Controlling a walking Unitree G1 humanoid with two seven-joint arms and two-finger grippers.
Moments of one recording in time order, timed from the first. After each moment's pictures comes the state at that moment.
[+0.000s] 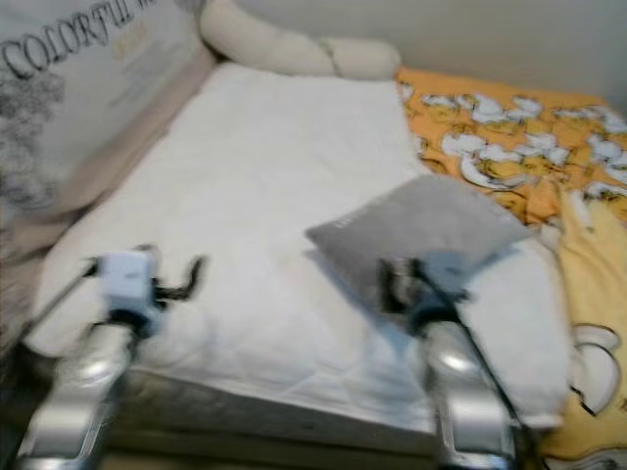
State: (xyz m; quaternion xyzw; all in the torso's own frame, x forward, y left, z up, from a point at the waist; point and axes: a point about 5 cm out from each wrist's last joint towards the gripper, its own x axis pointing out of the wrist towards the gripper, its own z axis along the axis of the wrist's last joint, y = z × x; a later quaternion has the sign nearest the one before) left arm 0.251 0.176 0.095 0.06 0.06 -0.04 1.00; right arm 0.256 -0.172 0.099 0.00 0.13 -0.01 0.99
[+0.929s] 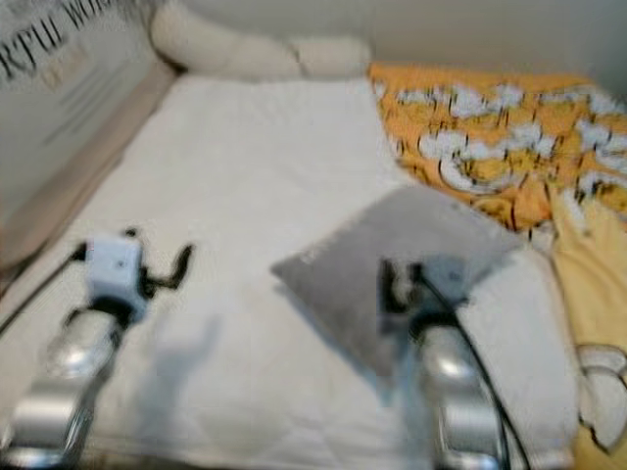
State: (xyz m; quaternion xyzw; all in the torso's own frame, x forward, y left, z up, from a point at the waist) left arm 0.259 0.181 0.116 0.10 0.04 -0.06 0.99; right arm 0.254 -0.180 0.089 0.02 0.11 -0.03 0.99
